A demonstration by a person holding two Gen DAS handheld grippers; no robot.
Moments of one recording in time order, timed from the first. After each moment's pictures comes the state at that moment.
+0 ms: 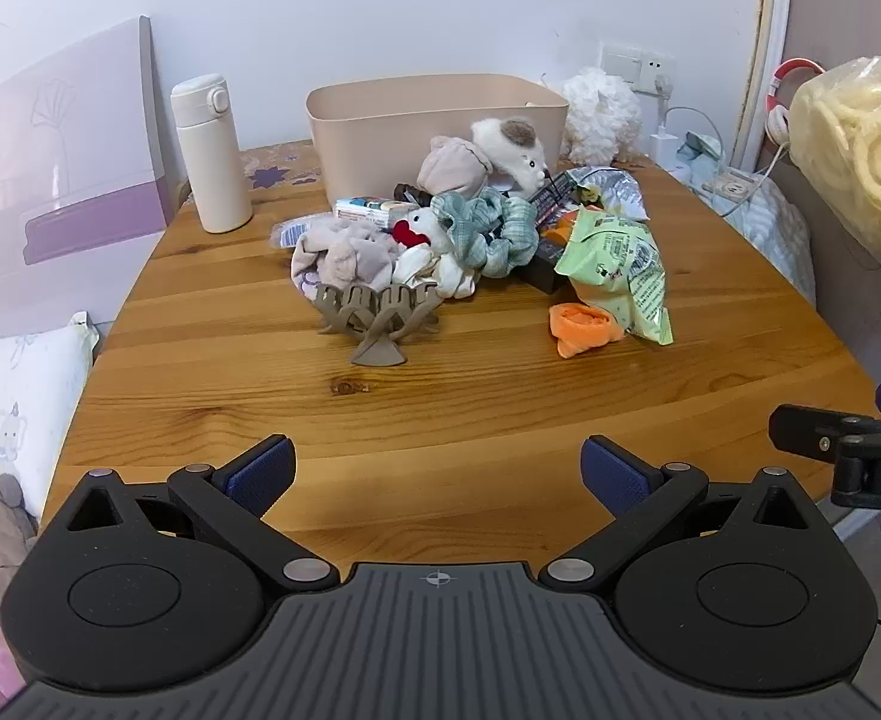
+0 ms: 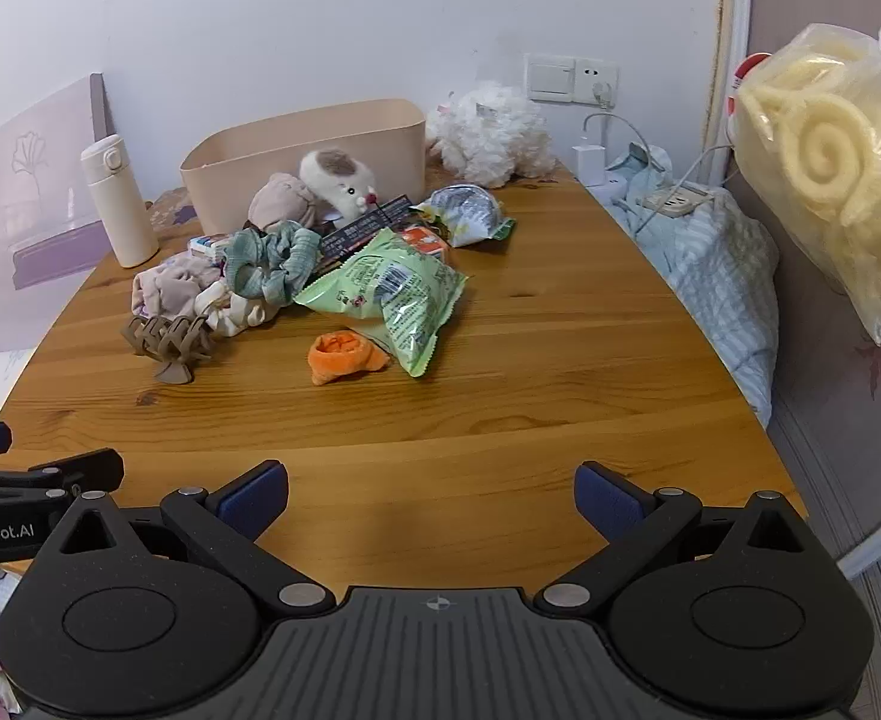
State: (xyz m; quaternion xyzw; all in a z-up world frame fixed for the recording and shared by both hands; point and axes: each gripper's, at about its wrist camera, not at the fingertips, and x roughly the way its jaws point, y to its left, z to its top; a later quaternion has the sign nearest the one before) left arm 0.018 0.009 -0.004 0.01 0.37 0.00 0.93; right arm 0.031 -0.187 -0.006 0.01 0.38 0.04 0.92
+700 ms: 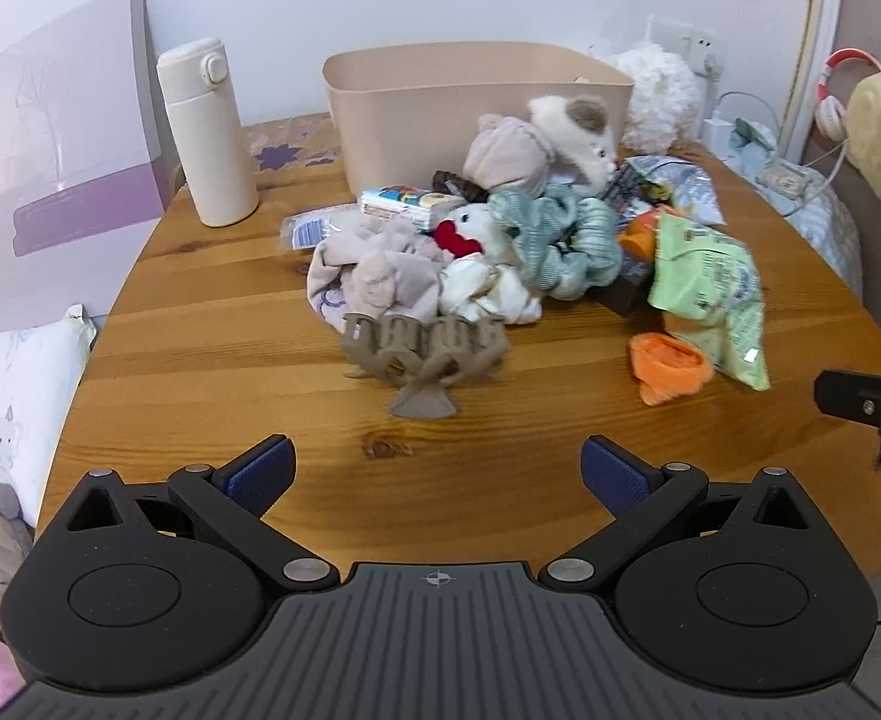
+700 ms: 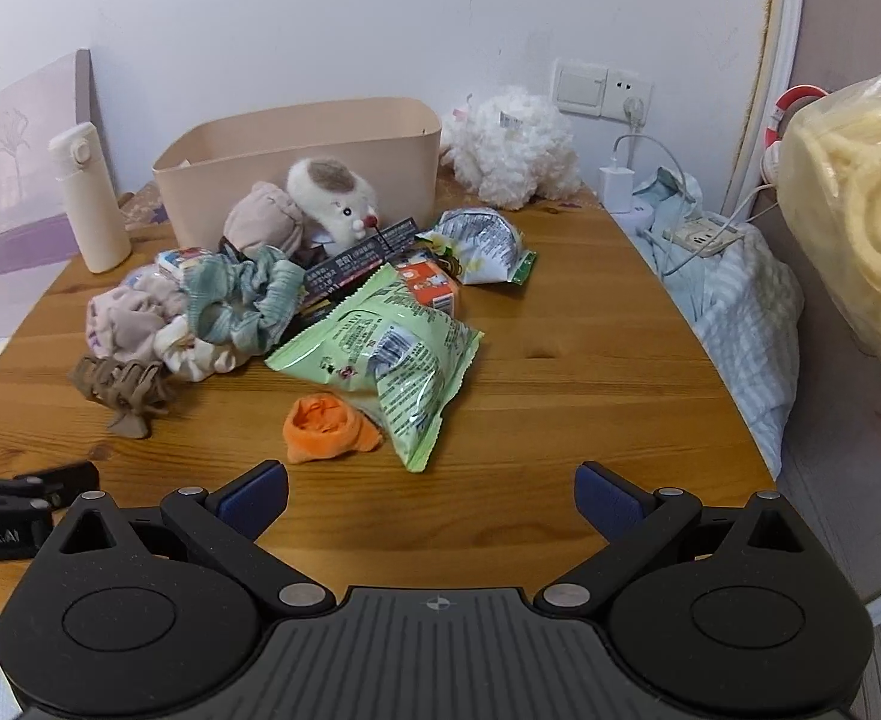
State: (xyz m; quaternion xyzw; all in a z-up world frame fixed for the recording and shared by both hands) left arm 0.108 0.040 -0.027 0.01 0.40 0.02 0.92; right arm 0.119 -0.170 -0.017 -0.02 0.39 0.04 0.92
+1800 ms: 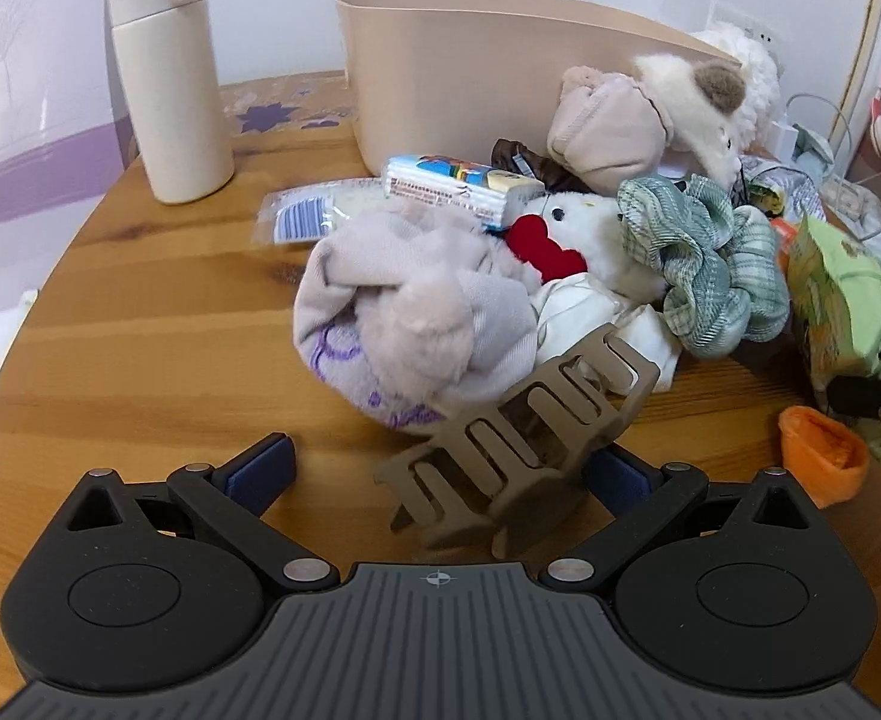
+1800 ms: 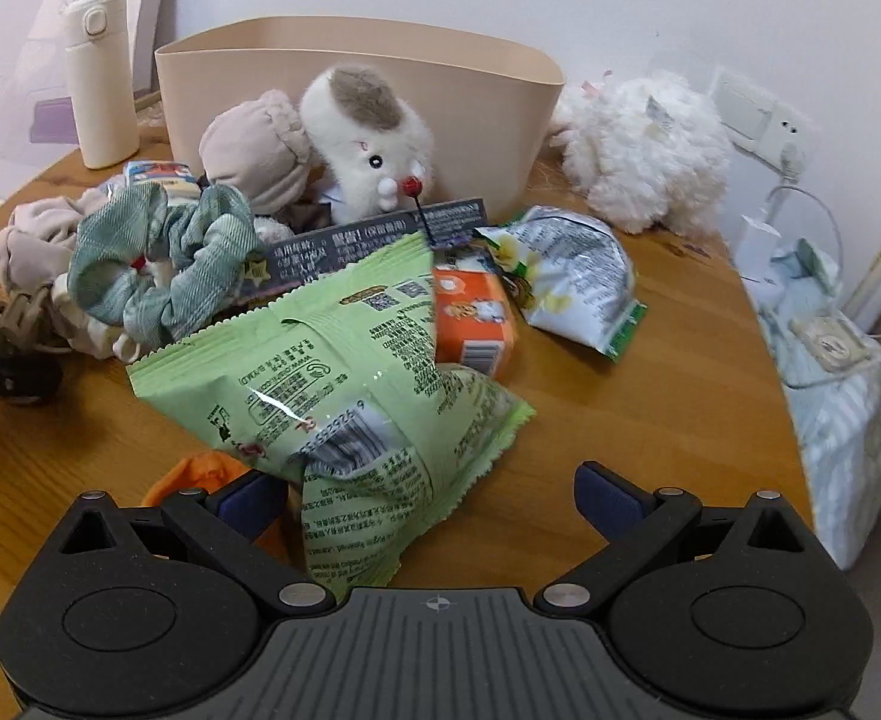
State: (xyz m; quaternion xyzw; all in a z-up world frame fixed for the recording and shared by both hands) left arm 0.212 0.078 -0.094 -0.01 0.41 0.01 0.91; right arm 0.252 -0.163 -0.080 -0.13 0.40 0.16 0.89
